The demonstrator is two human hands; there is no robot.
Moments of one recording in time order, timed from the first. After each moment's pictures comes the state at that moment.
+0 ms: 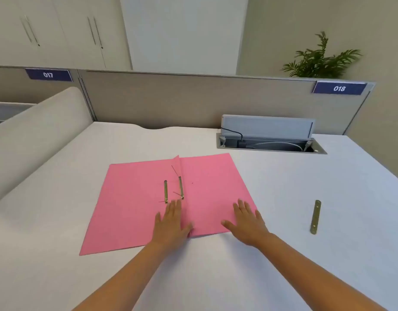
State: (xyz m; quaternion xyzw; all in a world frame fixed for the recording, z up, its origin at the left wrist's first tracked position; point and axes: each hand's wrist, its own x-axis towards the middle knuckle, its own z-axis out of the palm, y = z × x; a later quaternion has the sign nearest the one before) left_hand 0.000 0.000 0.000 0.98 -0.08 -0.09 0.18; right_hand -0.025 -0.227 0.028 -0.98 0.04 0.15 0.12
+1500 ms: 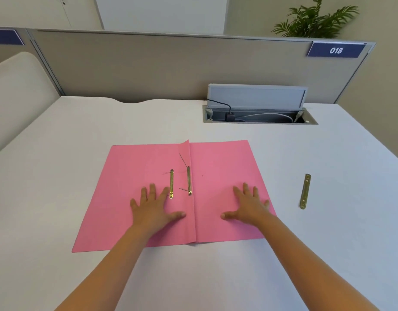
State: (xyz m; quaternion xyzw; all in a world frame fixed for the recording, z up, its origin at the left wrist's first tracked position) left_hand 0.012 0.000 0.002 0.98 -0.05 -0.16 0.09; right_hand -0.026 -0.260 0.019 -0.96 0.13 0.20 0.14
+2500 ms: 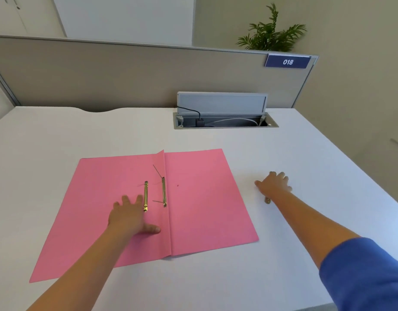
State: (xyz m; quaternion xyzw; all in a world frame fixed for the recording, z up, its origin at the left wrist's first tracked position) left_hand 0.019 -0.015 0.022 0.97 -0.05 -0.22 -0.01; right_hand -0.018 -0.384 0.049 -0.89 0.43 0.07 0.12
